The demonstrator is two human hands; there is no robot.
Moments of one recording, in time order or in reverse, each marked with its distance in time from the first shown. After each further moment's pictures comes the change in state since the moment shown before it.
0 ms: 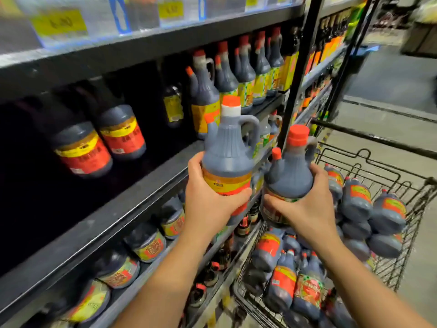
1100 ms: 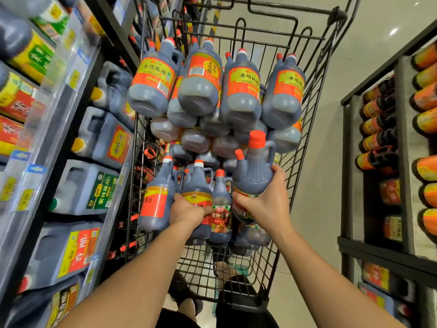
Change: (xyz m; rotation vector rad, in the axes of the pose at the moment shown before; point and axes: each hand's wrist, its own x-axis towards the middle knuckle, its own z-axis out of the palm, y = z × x) left_hand -0.111 -0.280 0.322 0.758 -0.713 -0.937; right_hand -0.055 0.310 -0.116 -0.127 0.130 0.776
